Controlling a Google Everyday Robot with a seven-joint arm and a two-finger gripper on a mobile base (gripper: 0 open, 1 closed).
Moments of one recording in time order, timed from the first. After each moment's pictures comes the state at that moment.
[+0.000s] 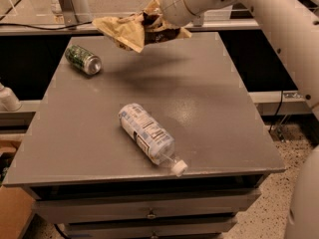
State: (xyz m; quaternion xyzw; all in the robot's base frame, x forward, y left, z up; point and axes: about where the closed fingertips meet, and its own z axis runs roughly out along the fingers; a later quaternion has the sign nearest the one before) arm 0.718 0.017 0.973 -0.81 0.33 -0.09 0.47
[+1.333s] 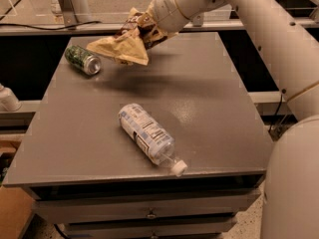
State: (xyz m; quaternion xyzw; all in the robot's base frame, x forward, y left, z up) arm 0.708 0.035 0.946 -0.88 0.19 -0.08 0.43
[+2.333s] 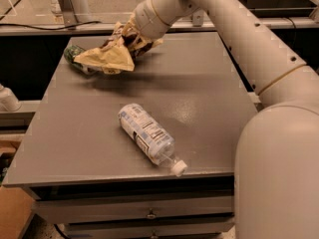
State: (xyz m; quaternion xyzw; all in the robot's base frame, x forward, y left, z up) arm 0.714 0.083 0.915 -0.90 0.17 -0.04 0.41
